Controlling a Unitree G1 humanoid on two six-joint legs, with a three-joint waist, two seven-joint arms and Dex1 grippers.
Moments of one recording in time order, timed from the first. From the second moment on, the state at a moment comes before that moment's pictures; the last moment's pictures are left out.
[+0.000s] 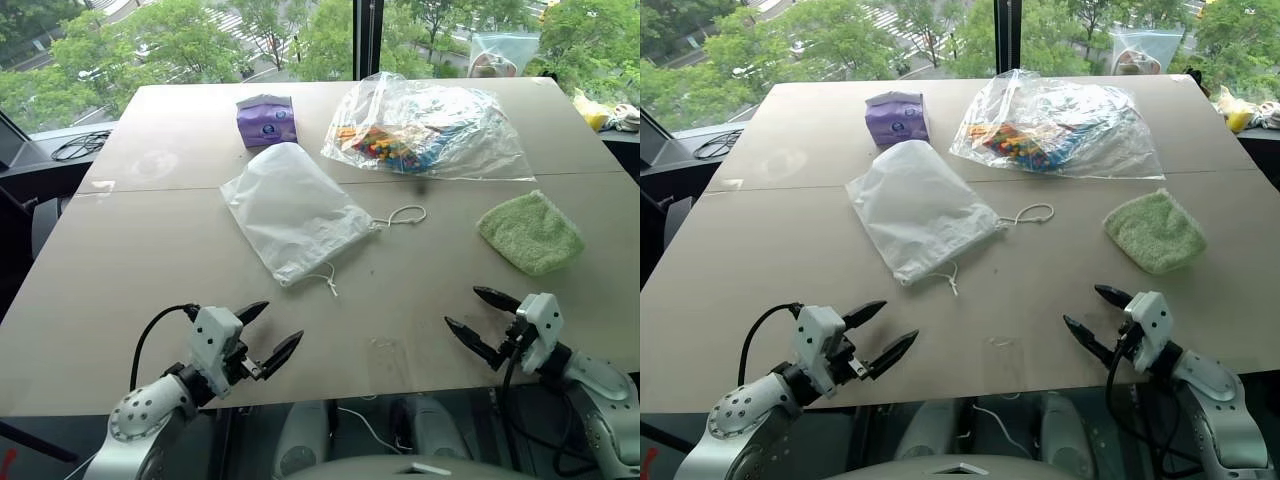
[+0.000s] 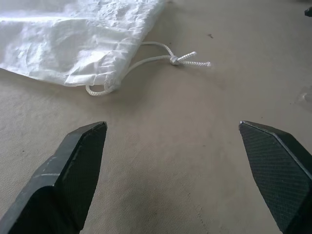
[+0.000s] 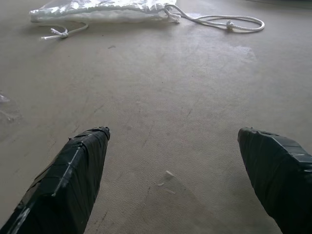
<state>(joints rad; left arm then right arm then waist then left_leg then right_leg) 0.45 0.51 0.15 -0.49 -0.38 0.19 -0.70 0.27 -0.51 -0.10 -0.22 0.38 0.03 0.80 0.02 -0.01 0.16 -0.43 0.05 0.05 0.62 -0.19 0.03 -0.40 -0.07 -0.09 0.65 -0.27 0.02</state>
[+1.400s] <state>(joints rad) -0.04 0.34 -0.21 -0.11 0.59 -0.11 -0.09 0.24 -0.48 -0.04 -0.39 0.41 0.13 0.75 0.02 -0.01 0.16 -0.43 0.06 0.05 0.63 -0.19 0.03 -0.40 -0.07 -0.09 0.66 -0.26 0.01</state>
